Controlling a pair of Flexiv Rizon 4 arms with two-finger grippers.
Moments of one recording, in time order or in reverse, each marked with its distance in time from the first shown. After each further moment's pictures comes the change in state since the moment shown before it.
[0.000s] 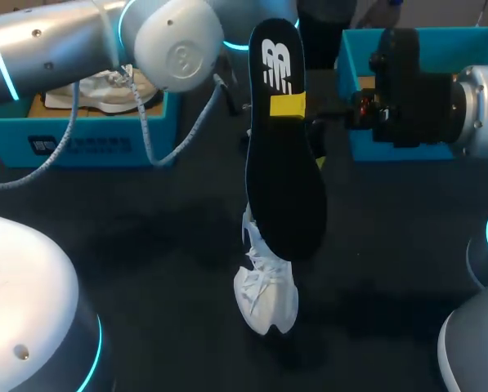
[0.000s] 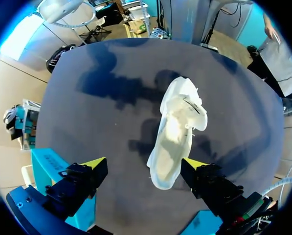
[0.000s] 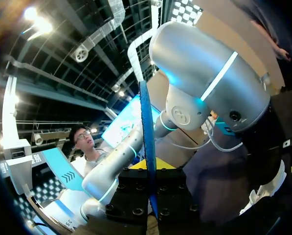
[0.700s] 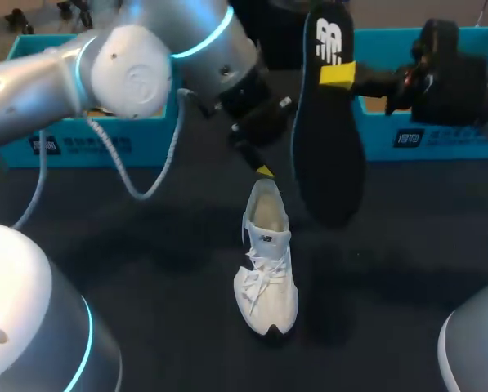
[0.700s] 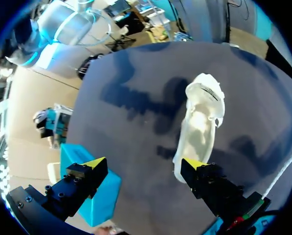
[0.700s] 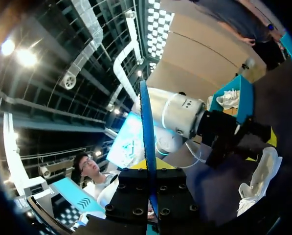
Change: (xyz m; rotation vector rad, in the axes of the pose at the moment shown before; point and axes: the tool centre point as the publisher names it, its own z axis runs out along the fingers) left arm -0.015 0.026 -0.019 0.092 -0.353 -0.018; right arm -0.054 0.049 -0.062 -0.096 -0.009 0.259
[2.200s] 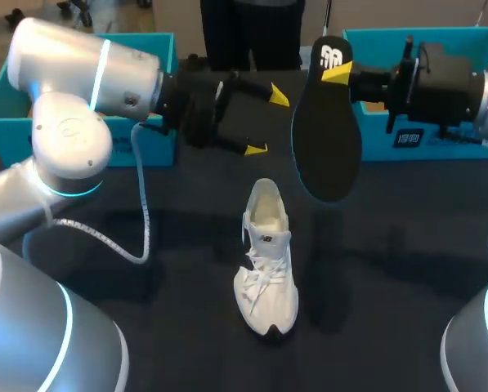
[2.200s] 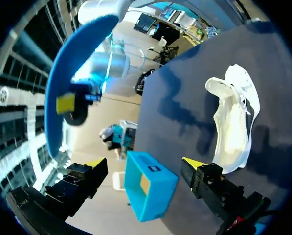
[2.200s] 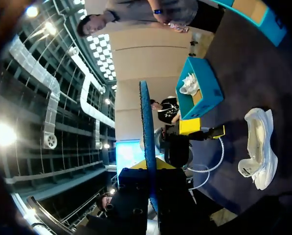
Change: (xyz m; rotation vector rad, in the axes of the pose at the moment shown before) left arm -0.011 0.002 -0.067 0.110 -0.633 0.185; right arm -0.070 0.039 -0.003 -0.113 -0.132 0.517
